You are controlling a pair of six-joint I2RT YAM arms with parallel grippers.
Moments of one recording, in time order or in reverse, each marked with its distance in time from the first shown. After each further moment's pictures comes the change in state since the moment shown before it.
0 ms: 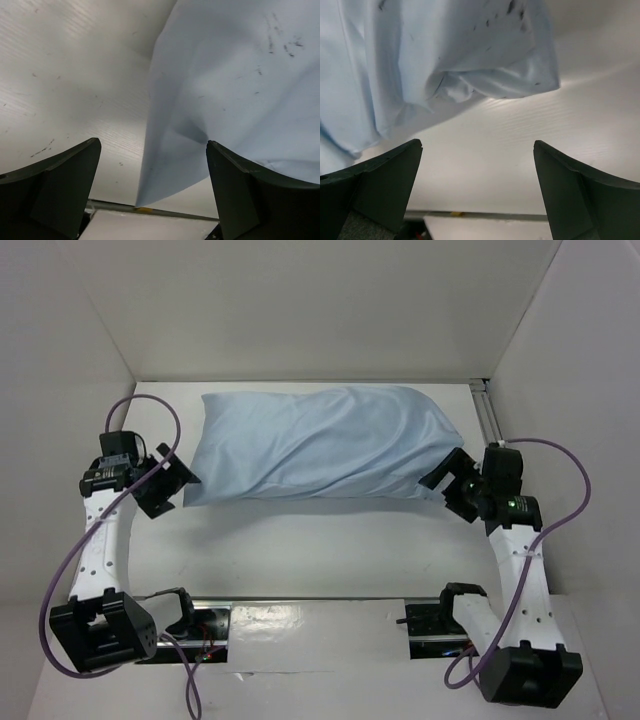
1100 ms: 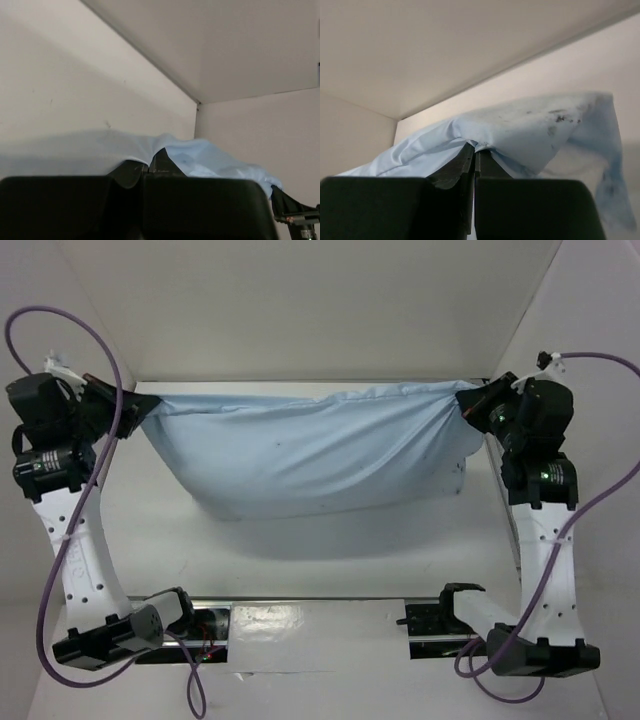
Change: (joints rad) left arm 0.113 0.019 0.517 0.134 0.344 -0.213; right arm 0.039 0.161 0.479 0.260 0.051 0.003
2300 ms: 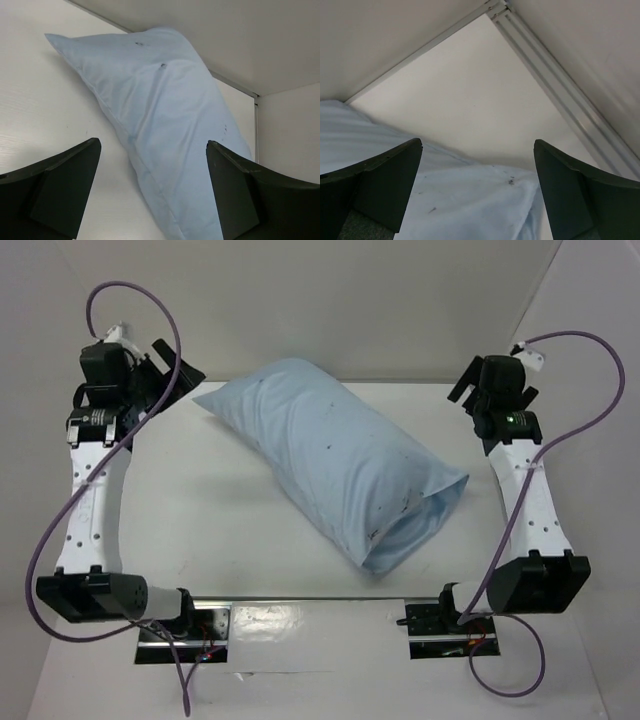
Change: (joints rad) left arm -0.293 0.237 0.095 0.109 -0.320 0.211; right arm 0.072 0.332 0.103 -0.047 0.544 -0.191
